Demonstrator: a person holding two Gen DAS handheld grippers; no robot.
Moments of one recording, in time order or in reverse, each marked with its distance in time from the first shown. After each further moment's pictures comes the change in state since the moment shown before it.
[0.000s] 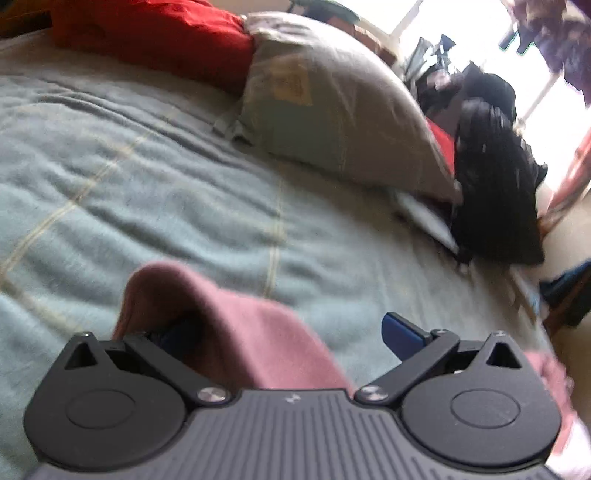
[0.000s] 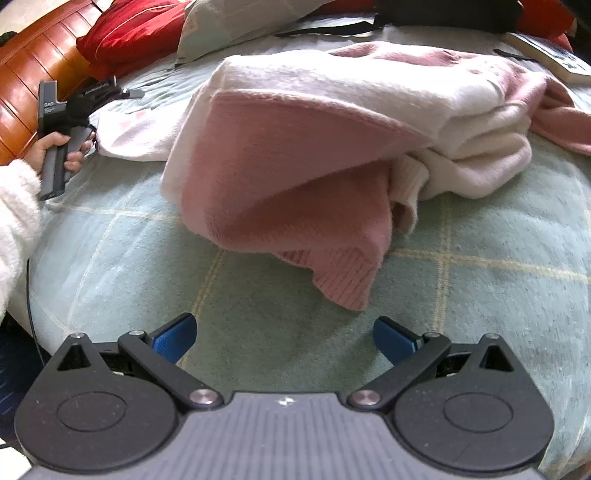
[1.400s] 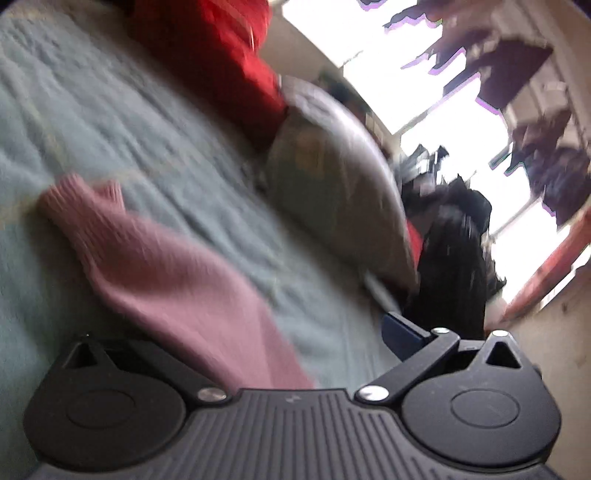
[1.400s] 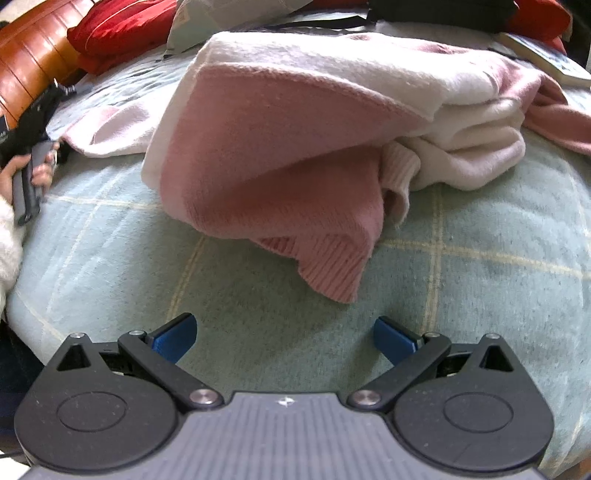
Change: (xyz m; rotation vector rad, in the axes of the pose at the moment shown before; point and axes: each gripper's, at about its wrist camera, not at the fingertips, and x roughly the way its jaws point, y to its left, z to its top) left arm -0.054 0.053 -0.045 -0.261 -0.296 -0.162; right arm 0.016 0.005 -0.001 -0.023 0.012 -0.055
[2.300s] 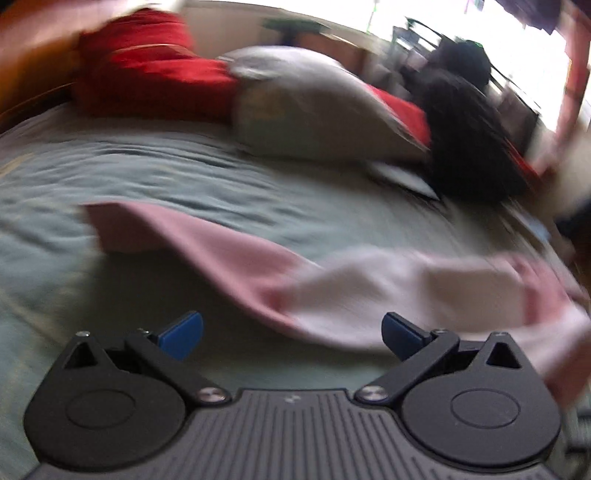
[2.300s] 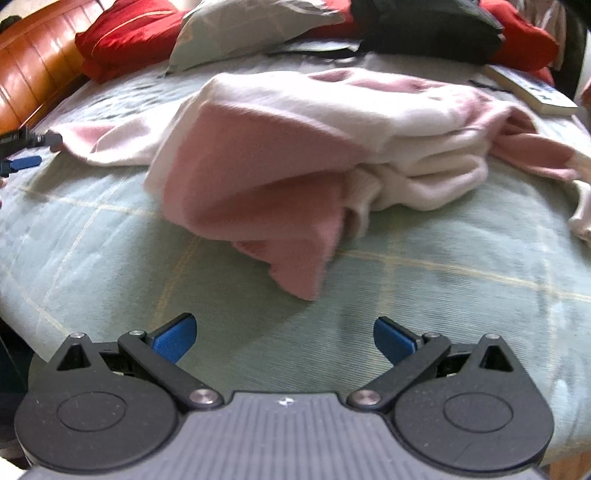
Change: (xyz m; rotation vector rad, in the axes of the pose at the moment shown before) left arm -0.086 -0.135 -0.062 0.568 0.303 0.268; right arm -0.041 -0.017 -0.018 -0.039 -0.095 -0.062
